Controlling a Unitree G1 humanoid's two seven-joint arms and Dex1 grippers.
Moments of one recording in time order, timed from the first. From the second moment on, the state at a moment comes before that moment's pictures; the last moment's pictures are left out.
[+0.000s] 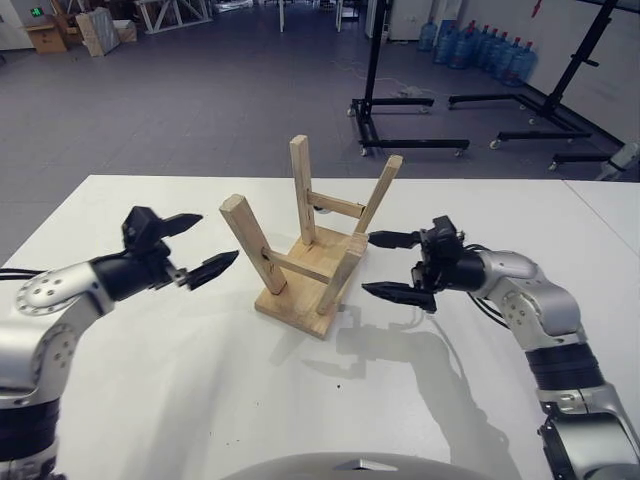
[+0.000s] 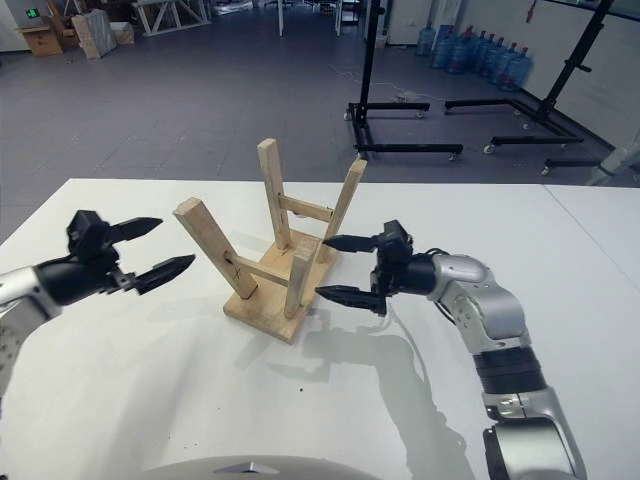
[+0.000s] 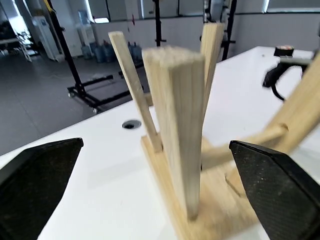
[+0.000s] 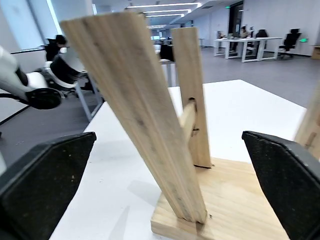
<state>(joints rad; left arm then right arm) -0.15 0.66 0.23 -0.38 -0.58 0.62 -0.74 -0.35 -0.55 0.08 -0.03 0.64 0.40 1.27</state>
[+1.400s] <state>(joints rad) -1.07 0.54 0.02 1.05 -0.21 0.00 -1.27 -0.81 -0.85 -0.25 0.57 0.68 0.59 1.47</state>
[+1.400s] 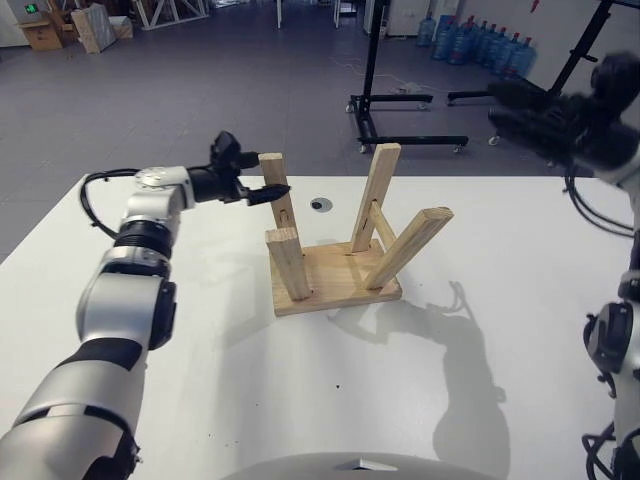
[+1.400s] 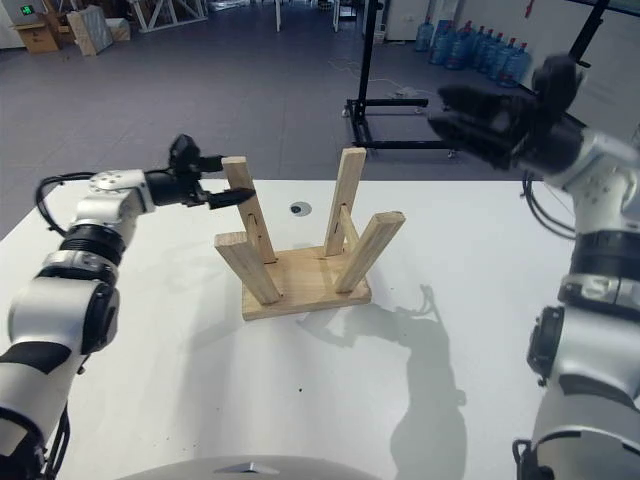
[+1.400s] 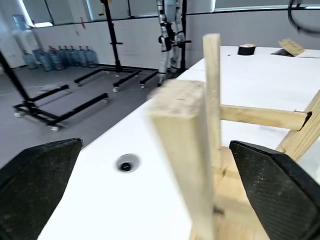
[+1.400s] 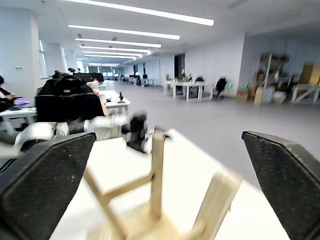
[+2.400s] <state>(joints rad) -0.20 0.53 0.06 -0.49 -0.69 0.64 -0.85 -0.48 -0.60 -0.11 0.29 0.62 0.47 1.41</state>
